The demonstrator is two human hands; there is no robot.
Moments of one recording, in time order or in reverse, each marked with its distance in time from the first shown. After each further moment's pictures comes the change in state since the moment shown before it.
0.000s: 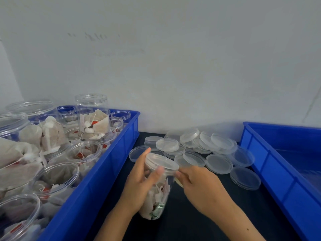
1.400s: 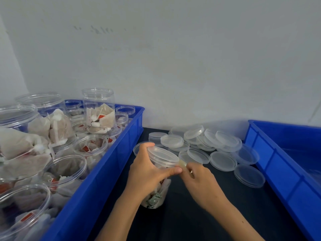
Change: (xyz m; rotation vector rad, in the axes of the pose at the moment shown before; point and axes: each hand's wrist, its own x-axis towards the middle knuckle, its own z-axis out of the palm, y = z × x) left_hand 0.010 0.012 0.000 0.300 0.123 -0.004; right_hand 0.014 0.013 0.033 0.332 0.103 0.106
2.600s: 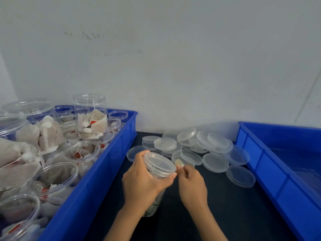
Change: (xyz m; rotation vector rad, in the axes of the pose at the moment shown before) left_hand -0.013 0.004 0.015 0.272 0.231 0.105; right_hand 0.003 -0.001 0.023 0.214 0.220 0.256
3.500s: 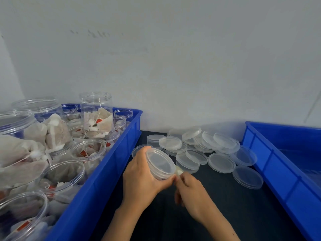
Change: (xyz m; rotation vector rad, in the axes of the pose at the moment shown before) left_hand 0.005 -0.014 -0.010 0.122 0.006 0.139; right_hand -0.013 0.000 -0.005 -0.077 -0.314 -0.040
